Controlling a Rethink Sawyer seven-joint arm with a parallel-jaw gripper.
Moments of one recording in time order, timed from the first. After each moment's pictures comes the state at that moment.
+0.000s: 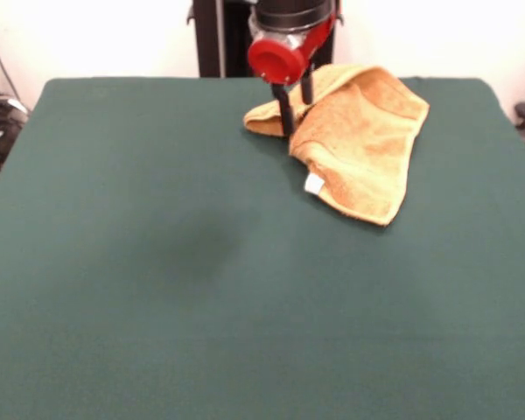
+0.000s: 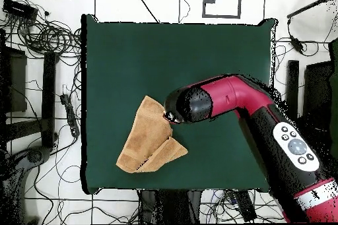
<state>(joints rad) -0.78 -0.61 0.90 1.69 -0.69 1.00 0.92</state>
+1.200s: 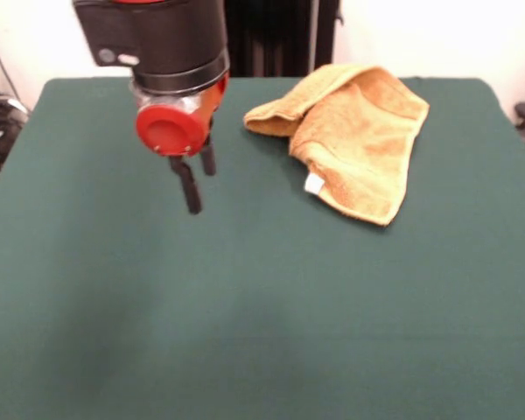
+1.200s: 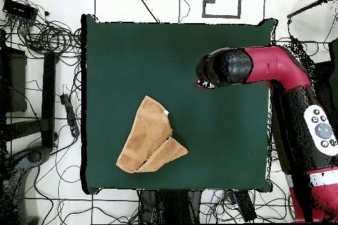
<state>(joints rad) -0.79 -0.48 0.90 1.33 -0.75 1.13 0.49</state>
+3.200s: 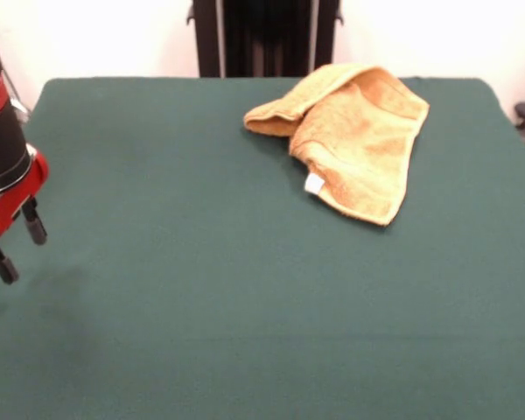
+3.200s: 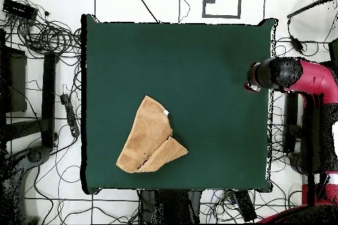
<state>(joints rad) -0.90 -0.25 0.80 1.02 -0.86 1.18 0.28</state>
